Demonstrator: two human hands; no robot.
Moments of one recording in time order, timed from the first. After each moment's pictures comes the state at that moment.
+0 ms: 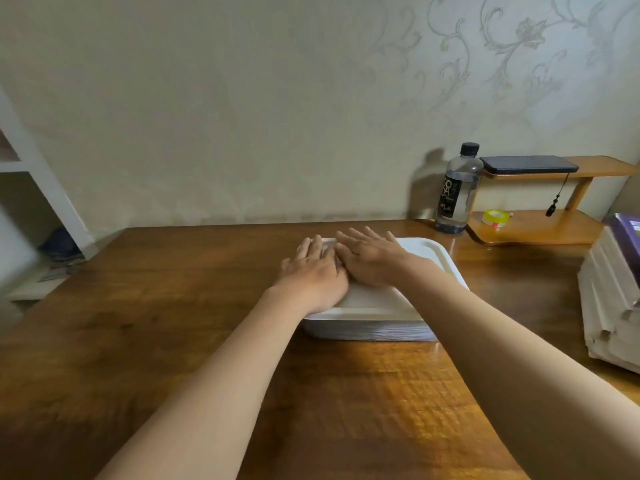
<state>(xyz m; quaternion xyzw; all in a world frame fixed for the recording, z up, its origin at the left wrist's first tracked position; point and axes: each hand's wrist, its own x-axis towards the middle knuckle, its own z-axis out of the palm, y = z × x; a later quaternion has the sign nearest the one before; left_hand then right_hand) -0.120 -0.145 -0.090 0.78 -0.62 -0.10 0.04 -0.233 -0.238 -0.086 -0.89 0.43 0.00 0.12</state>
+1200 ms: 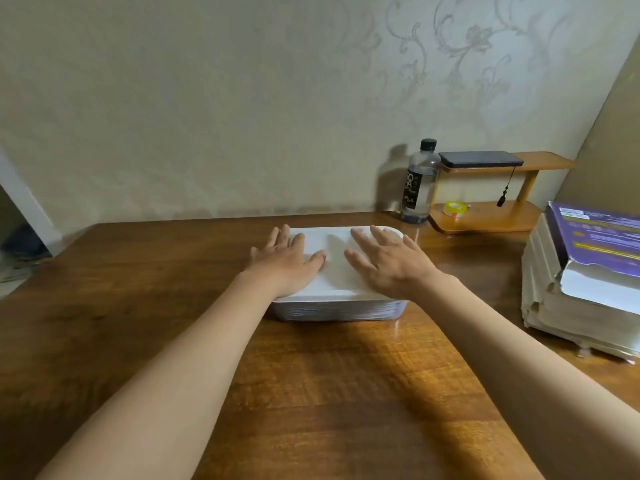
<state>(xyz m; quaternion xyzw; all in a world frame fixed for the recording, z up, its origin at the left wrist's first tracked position) -0.127 -0.142 -0.087 0.80 -0.60 -0.10 0.03 -0.326 -0.209 -0.095 -0.89 0.45 -0.05 0.03</state>
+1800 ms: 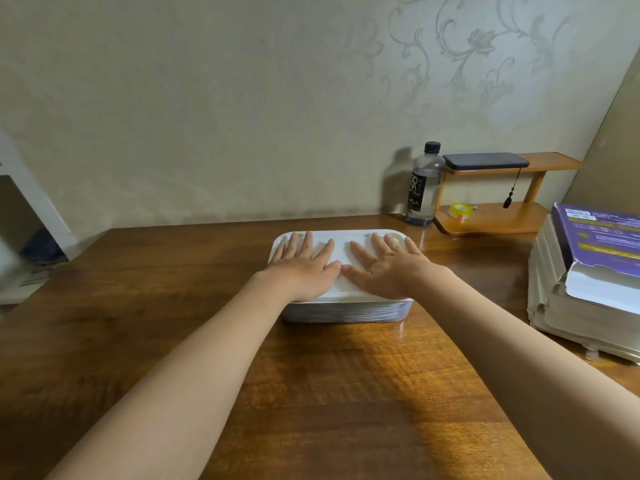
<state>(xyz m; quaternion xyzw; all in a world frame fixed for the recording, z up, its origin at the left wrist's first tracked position) -0.141 -0.140 -0.085 0.75 -0.65 -0.11 -0.03 -0.315 -0.209 -0.086 -0.88 0.47 0.11 0.02</state>
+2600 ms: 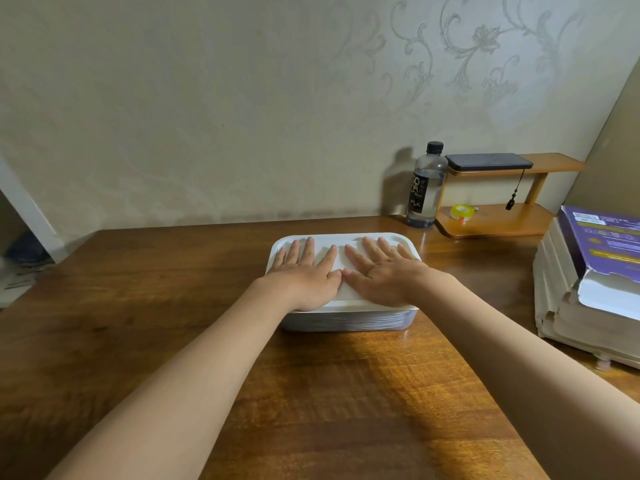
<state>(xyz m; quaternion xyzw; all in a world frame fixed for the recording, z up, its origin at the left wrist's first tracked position) -0.141 -0.144 -0.085 0.74 -0.65 -0.12 -0.07 -0.308 -0.213 -0.088 -0.89 0.44 0.10 0.06</state>
